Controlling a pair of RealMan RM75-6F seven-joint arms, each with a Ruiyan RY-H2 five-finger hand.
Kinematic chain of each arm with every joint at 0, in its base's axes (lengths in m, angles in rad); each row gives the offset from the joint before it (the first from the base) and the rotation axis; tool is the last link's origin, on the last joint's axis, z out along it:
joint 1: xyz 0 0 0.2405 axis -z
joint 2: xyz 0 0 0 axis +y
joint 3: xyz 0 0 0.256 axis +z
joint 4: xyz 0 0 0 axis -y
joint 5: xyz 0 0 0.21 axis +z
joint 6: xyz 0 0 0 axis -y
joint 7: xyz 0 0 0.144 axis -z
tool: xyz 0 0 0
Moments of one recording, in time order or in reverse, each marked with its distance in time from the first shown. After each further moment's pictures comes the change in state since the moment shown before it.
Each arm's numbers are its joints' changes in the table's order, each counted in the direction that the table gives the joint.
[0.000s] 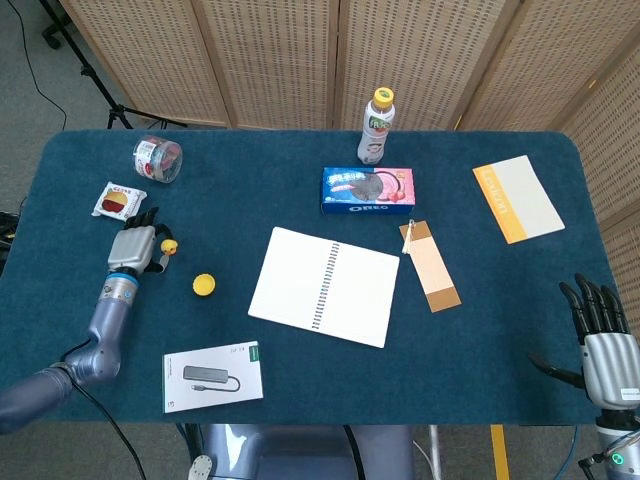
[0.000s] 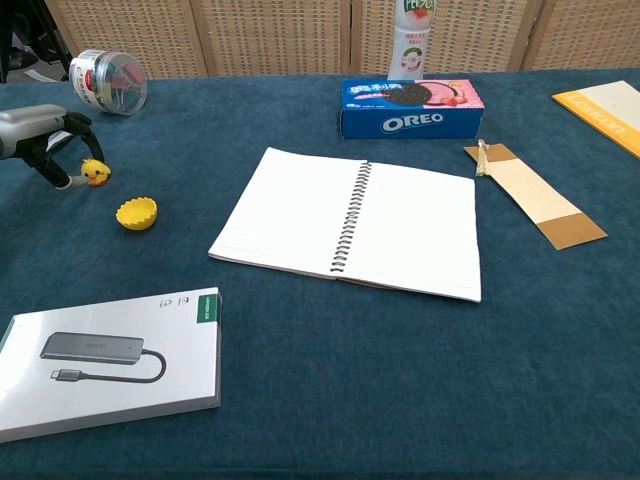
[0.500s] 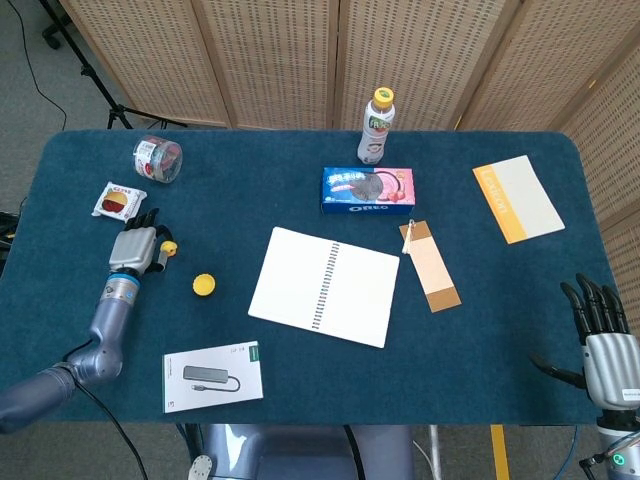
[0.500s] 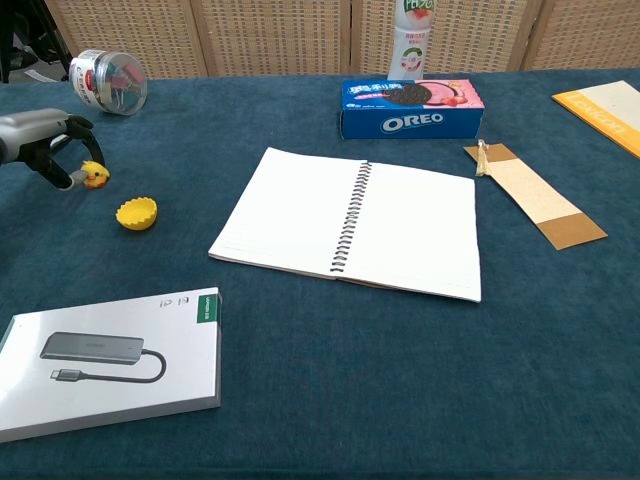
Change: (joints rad) left arm 0.002 -0.017 0.002 -0.020 -0.002 0.004 -0.012; right arm 0.002 0.001 0.001 -0.003 -0.002 -0.006 -0.009
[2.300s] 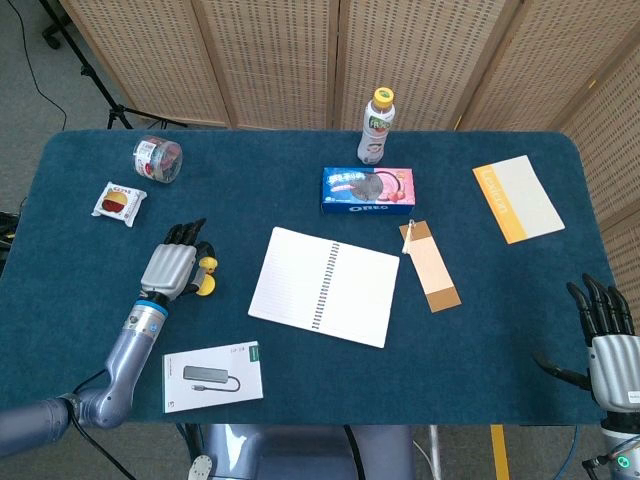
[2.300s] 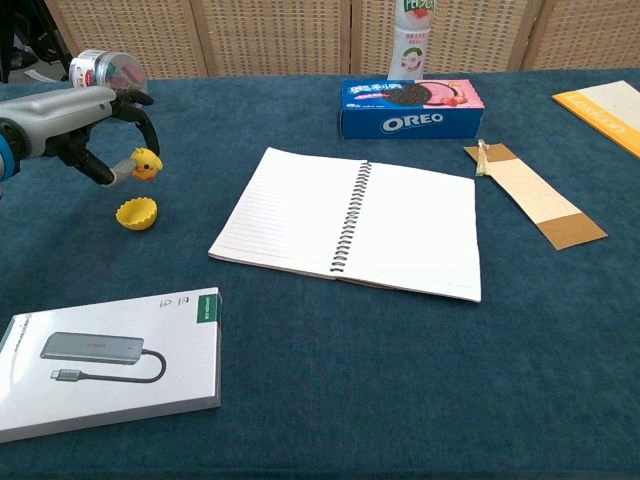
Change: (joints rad) left arm -0.049 0.106 0.050 0.485 0.152 -0.270 -0.135; right arm 0.009 0.003 0.003 -0.005 -0.002 -0.019 -0.021
